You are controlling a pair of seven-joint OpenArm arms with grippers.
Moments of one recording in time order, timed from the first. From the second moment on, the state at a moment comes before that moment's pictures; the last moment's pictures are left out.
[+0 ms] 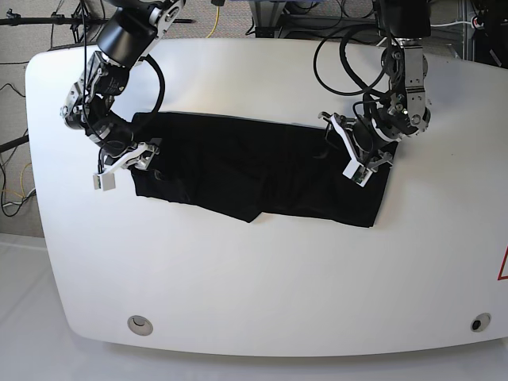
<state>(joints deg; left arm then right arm) 3.2 -6.9 -6.8 84.3 -11.4 -41.9 35.1 5.7 2.4 40.2 71.9 34.3 41.0 -59.1</state>
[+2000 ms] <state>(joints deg) 4.4 -7.5 -6.5 84.1 -12.4 -42.1 34.3 4.7 4.1 39.4 75.3 36.6 40.4 -64.4</state>
